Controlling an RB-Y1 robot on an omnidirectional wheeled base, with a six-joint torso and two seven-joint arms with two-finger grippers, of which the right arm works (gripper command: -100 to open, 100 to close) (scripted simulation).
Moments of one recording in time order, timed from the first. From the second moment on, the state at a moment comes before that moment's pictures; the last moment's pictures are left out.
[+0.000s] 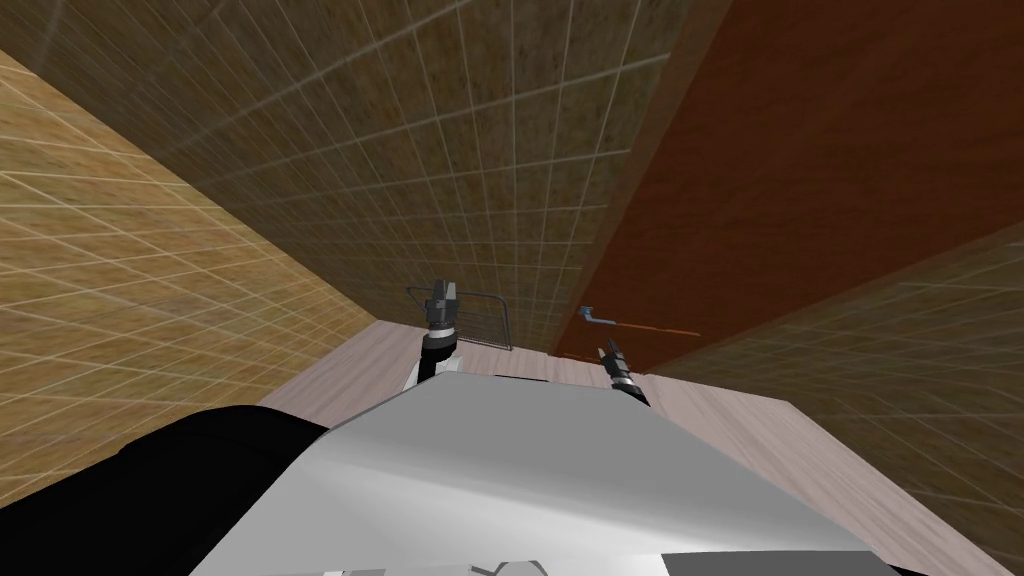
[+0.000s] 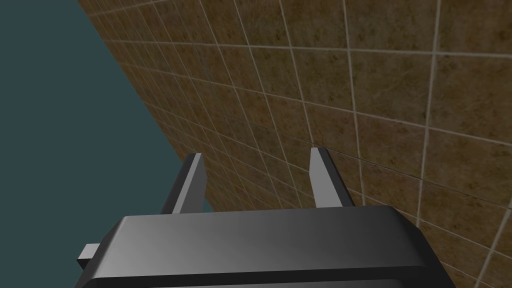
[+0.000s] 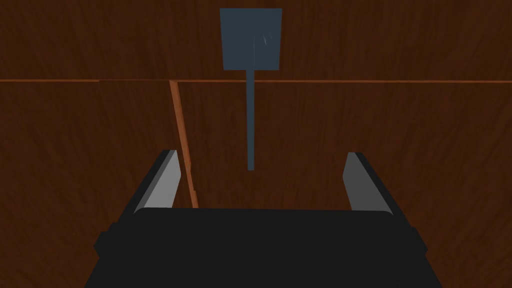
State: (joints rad) arm 0.13 -0.40 0.02 -0.70 -0.17 -0.98 -0.31
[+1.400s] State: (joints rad) arm 0.06 -0.36 -0.03 -0.64 -0.19 -0.93 -0.26
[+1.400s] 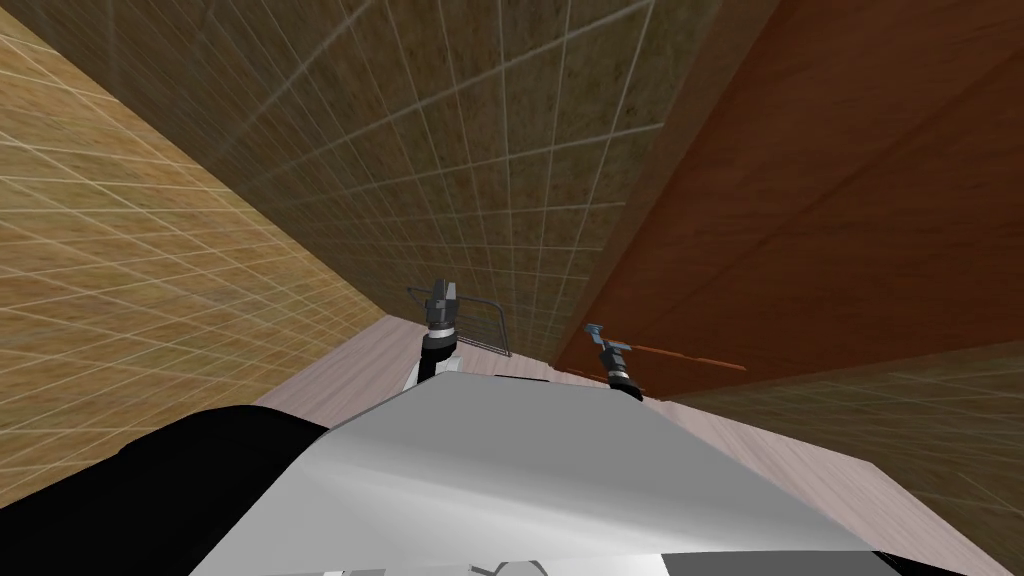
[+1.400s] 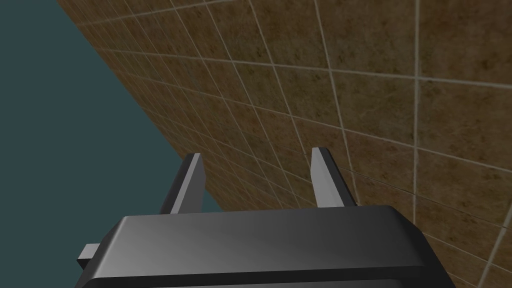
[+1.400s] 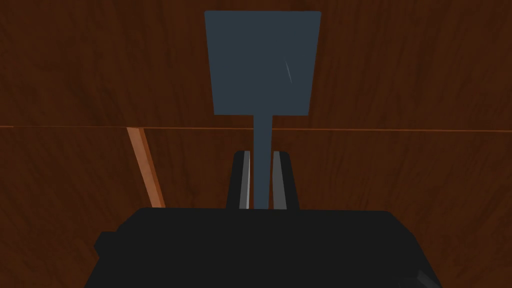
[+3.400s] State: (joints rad) arm 0.22 -0.49 0.11 -0.62 -0.13 -1.18 -0.41
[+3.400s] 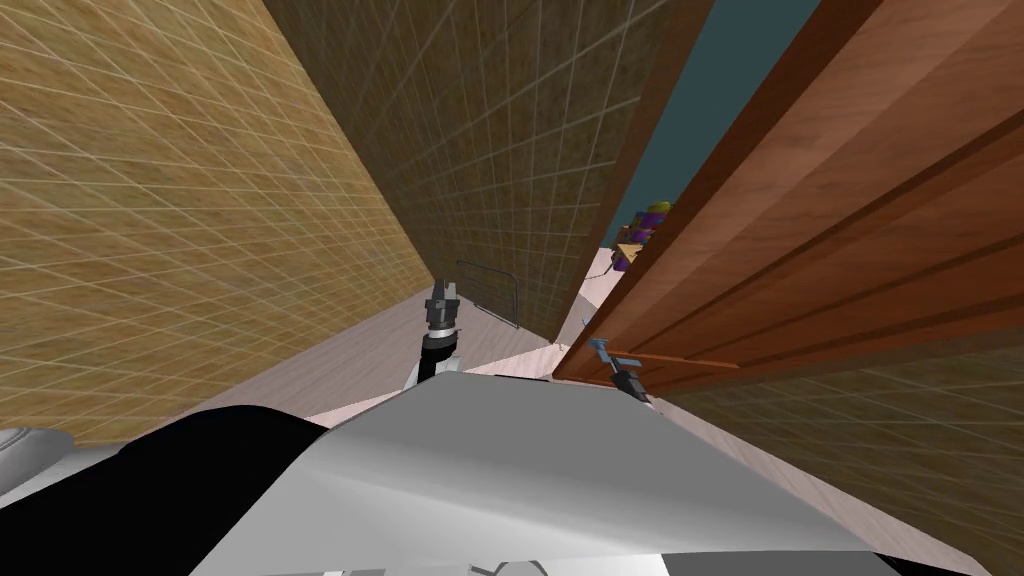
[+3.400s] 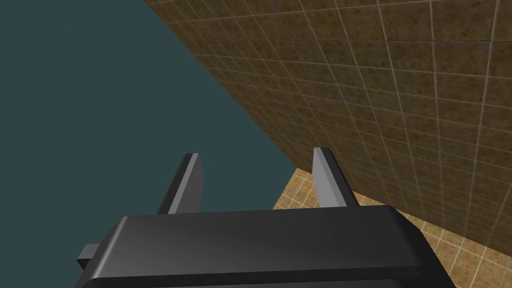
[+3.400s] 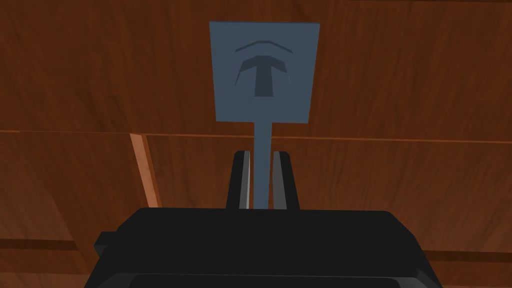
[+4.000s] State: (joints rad) arm 0.25 -0.50 0.13 -0.59 -0.12 -1.25 -0.42
